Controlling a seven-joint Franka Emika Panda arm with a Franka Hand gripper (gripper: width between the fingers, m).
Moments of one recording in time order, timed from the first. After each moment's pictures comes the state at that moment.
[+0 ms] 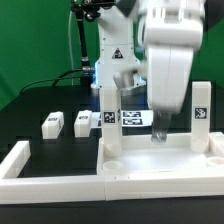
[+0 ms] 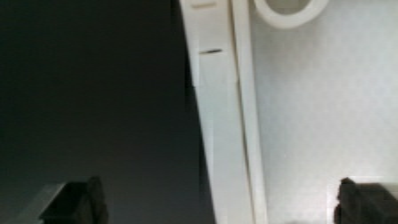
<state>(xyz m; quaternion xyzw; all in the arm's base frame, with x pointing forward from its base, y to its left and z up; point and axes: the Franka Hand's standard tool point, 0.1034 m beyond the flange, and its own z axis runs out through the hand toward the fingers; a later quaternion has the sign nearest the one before) 0.664 0.005 0.113 0.76 0.64 0.03 0.12</state>
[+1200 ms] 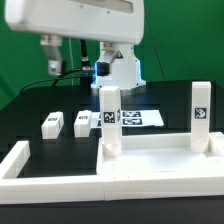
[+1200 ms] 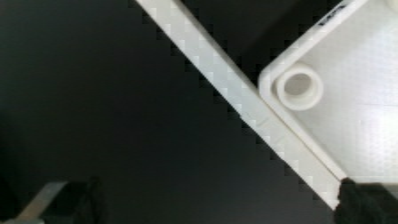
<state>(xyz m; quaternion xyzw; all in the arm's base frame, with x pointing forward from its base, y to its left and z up) 0.651 -0.099 0.181 0.93 0.35 0.04 0.08</state>
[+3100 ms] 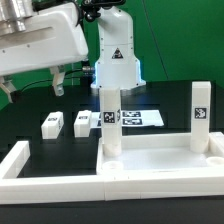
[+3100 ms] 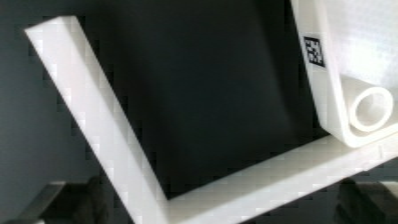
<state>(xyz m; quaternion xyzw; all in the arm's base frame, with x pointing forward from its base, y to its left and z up) 0.548 -0.165 0.120 0.98 -0.19 -0.02 -0.10</state>
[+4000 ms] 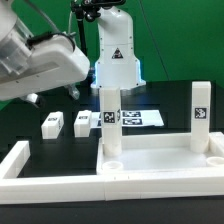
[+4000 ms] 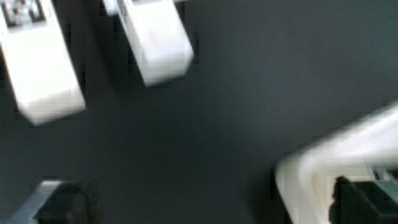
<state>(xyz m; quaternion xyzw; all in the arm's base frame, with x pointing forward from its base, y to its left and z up) 0.480 -0.146 0.089 0.91 -0.17 -0.31 -0.20</state>
